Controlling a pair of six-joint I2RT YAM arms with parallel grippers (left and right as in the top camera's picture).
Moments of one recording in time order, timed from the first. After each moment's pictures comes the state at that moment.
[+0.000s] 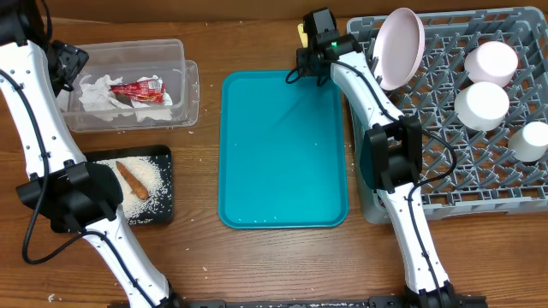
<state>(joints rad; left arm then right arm) 0.37 2.31 2.64 -1.62 -0.19 -0.81 0.32 2.77 2.58 -0.86 0.04 0.23</state>
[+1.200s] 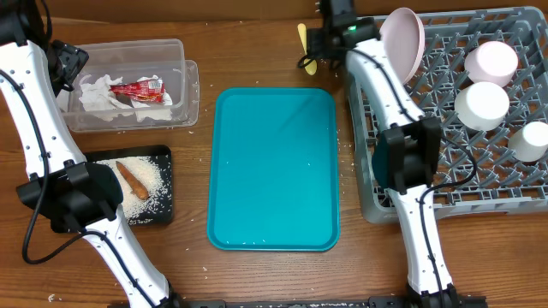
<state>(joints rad) 0.37 2.31 2.64 -1.62 -0.19 -0.81 0.27 2.66 2.59 -0.88 0.03 0.24</state>
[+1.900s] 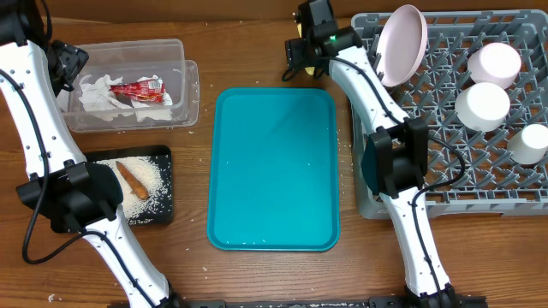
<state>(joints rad) 0.37 2.31 2.64 -1.62 -0.19 -0.81 0.35 2.65 2.53 -0.83 0.05 0.16</state>
